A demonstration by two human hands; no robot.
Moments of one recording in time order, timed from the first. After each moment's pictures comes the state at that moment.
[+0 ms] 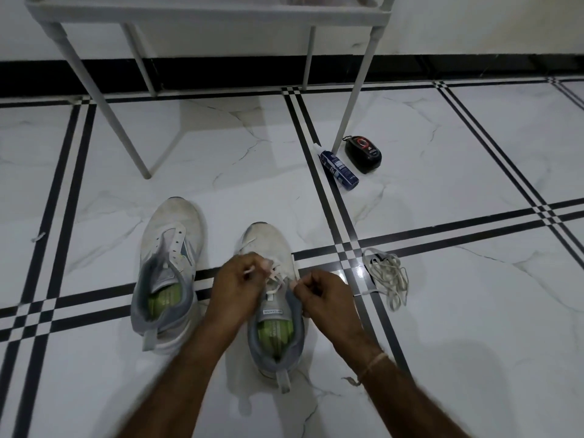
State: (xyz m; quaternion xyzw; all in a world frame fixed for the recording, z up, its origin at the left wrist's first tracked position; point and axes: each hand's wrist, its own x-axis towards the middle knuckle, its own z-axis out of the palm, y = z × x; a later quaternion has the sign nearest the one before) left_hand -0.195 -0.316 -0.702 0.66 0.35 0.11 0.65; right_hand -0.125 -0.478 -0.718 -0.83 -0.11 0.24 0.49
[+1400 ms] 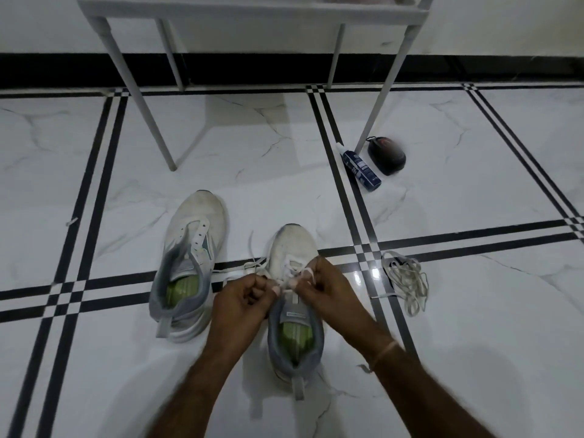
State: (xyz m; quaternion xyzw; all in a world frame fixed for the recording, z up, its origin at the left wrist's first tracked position) left_hand -0.246 -0.322 -0.720 0.69 0.35 0.11 0.62; right_hand -0.122 -0.460 -0.711 -0.74 -0.23 0.33 0.53
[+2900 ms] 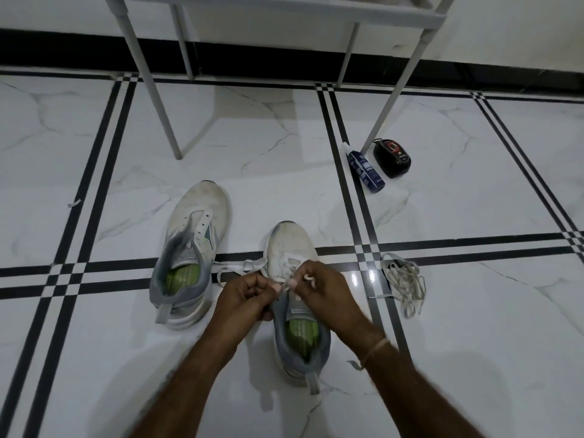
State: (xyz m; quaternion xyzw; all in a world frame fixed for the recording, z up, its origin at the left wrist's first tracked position) left_hand -0.247 -0.325 -0.719 0.58 0.37 0.03 0.73; right_hand -0.119 -0.457 -0.724 -0.80 -0.28 0.28 0.45
